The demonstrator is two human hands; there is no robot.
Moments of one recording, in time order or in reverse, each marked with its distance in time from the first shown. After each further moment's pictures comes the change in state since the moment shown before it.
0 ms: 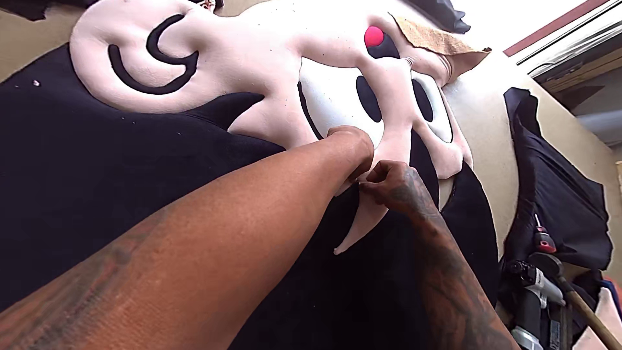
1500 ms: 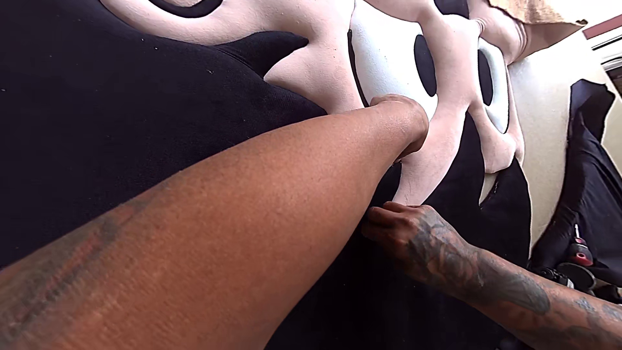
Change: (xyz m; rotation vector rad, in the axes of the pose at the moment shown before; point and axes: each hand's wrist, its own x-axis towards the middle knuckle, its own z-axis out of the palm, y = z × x) left_hand 0.121 -0.025 0.045 -0.026 0.209 0.158; right_hand -0.077 -0.010 0.041 -0.482 -0.202 -1.169
